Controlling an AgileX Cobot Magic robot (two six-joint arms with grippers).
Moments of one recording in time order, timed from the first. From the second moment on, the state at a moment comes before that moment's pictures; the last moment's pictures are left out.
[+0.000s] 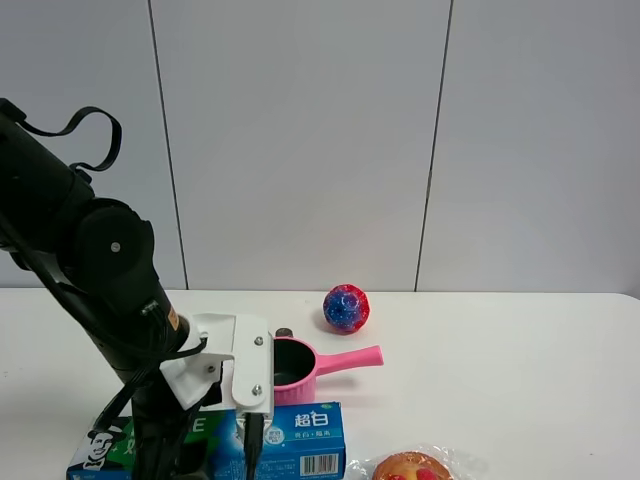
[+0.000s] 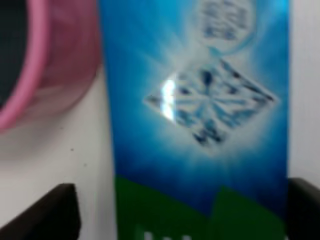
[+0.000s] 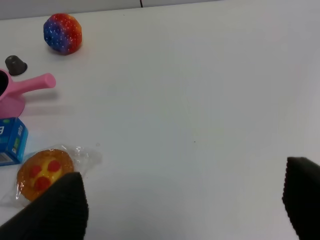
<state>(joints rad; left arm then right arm) -0.60 1.88 -0.90 -0.17 0.30 0.89 0.03 0.00 -0.49 0.04 1.07 0.04</state>
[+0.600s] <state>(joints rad) -0.60 1.72 -0.93 -0.15 0.56 0.73 0.03 0.00 -0.49 0.04 1.07 0.04</state>
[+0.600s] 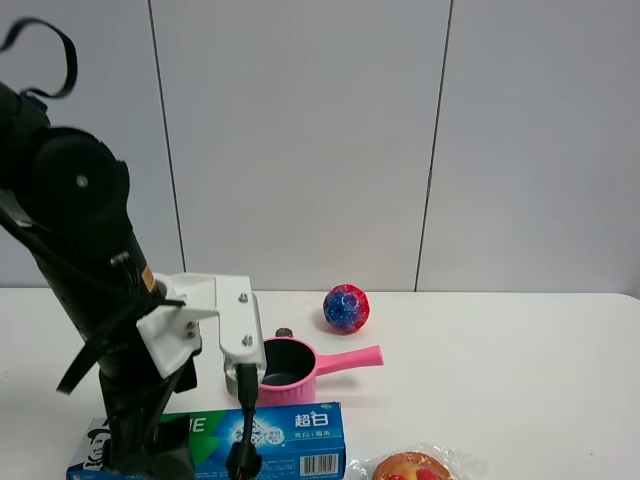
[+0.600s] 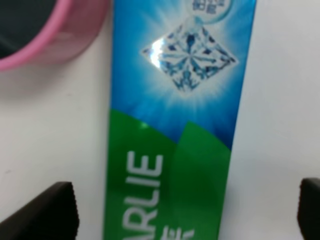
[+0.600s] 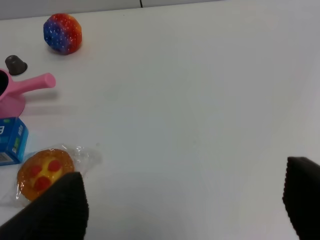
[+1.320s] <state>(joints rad) -0.60 1.48 -1.60 -0.15 0.70 0.44 0.03 0.00 -0.49 0.04 1.07 0.04</state>
